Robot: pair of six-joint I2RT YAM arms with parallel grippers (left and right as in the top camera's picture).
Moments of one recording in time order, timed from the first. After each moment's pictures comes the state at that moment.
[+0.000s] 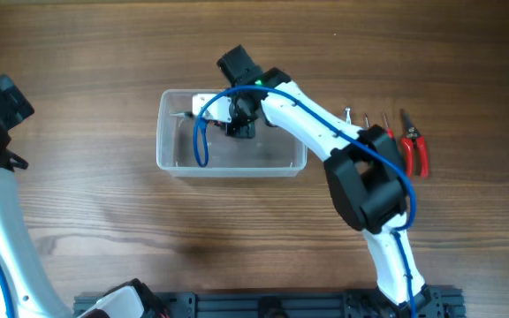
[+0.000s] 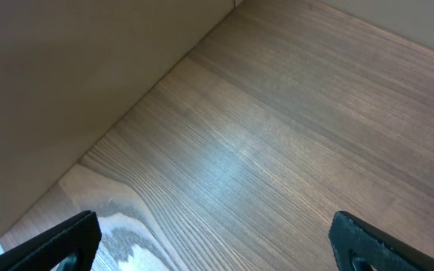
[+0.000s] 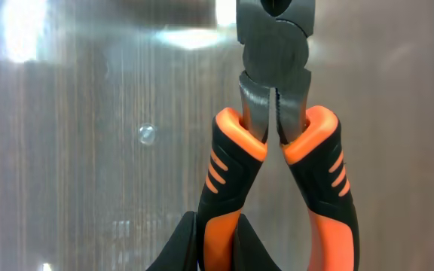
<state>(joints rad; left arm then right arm) 0.44 1.36 1.54 -0.95 -0.35 -0.09 0.63 2.28 1.81 -0.73 -0.28 -0.94</state>
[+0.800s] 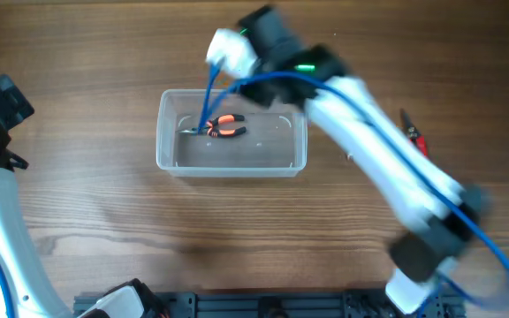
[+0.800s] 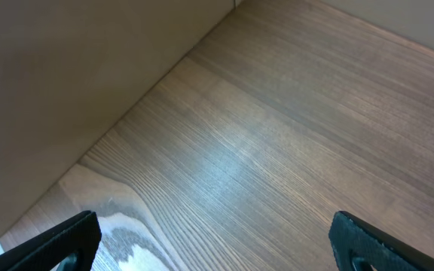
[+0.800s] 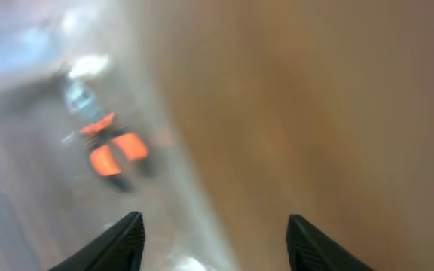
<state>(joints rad) 0.44 1.36 1.54 -0.95 -0.35 -0.09 0.59 1.81 1.92 -0.90 0.08 -0.57</state>
